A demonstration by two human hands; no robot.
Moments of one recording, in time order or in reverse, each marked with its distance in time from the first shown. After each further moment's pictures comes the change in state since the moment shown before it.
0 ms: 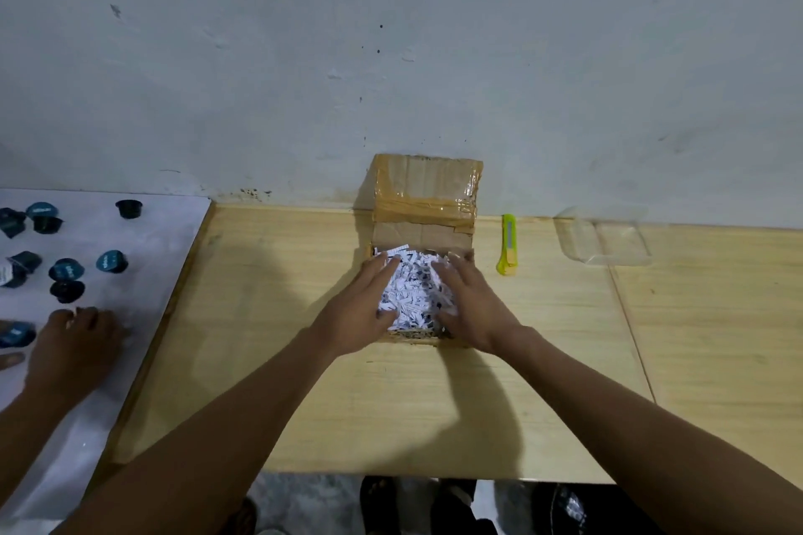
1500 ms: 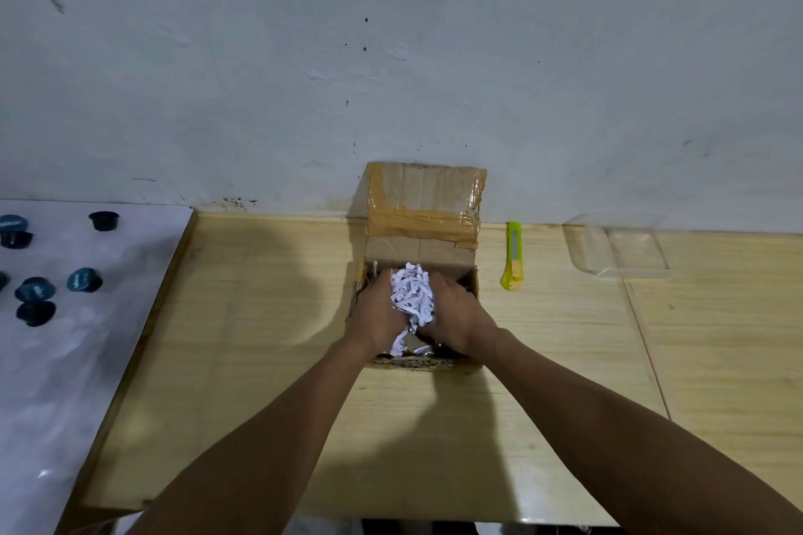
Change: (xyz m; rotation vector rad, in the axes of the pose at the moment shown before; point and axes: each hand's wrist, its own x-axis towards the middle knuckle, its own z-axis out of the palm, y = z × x) left_hand 0.061 0.012 0.040 -0.413 0.095 -0.368; right_hand 0.050 0.001 0.019 0.119 -0.114 0.179
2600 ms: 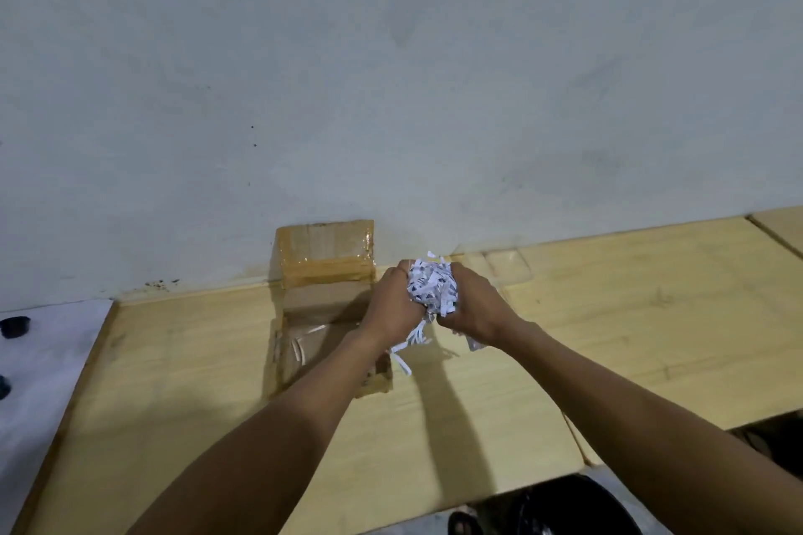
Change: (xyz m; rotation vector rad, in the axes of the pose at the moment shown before) left_hand -0.033 0.165 0.049 -0.032 -0.102 0.367; right_hand -0.136 0.046 -0.138 0.085 0.352 0.046
